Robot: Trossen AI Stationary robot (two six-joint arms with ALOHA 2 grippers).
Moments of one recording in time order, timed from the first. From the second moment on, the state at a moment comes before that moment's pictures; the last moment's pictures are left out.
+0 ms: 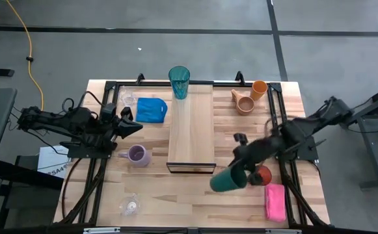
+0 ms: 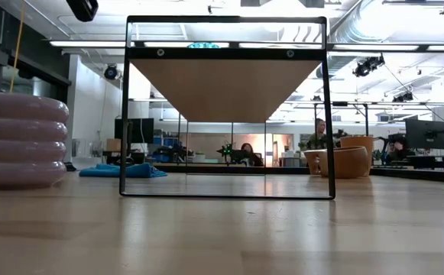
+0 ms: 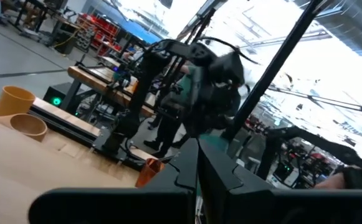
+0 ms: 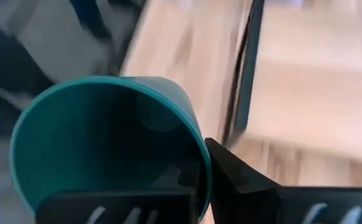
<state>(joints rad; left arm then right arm) -0.08 0.49 0.50 0.18 -0.15 -0.52 0.48 1.27 1.36 -0.85 0.07 0.24</state>
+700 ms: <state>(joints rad) -0.08 0.51 0.50 0.11 -0.25 -0.45 0.17 1.12 0.89 0.12 0.23 0.30</state>
